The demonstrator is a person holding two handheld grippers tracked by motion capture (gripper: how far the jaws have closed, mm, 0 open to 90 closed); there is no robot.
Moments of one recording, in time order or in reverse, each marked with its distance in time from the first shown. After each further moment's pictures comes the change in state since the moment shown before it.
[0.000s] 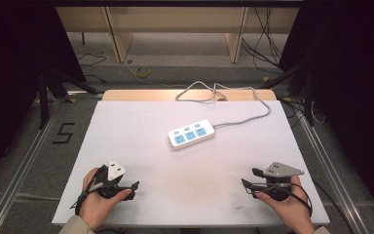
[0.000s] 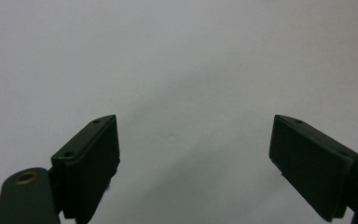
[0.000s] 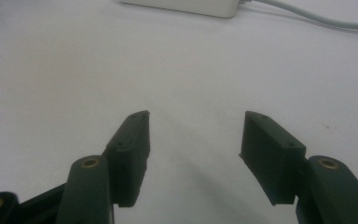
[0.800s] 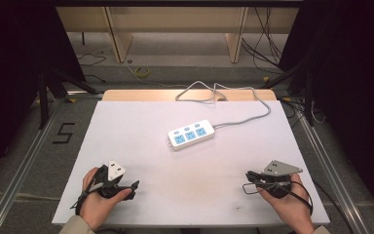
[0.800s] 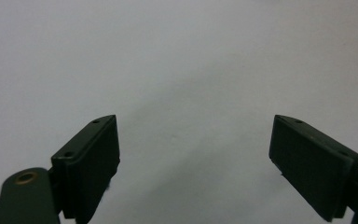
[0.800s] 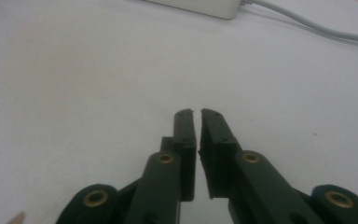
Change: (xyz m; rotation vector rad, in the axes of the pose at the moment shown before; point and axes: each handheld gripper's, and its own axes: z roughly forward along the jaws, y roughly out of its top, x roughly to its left) left arm 0.000 0.000 -0.001 -0.006 0.012 0.003; right arm 0.002 0.011 -0.005 0.038 -0.021 -0.061
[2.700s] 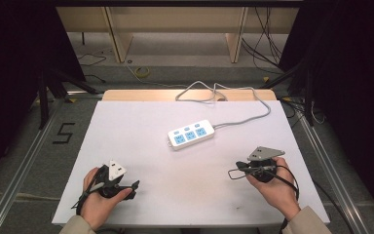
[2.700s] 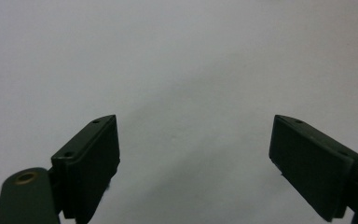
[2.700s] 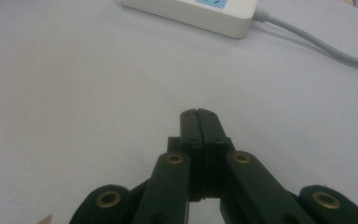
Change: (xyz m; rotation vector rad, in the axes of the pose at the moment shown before) left arm -0.001 0.000 0.002 -0.002 0.005 -0.007; right arm 0.000 0.042 0.026 0.061 0.019 -0.031
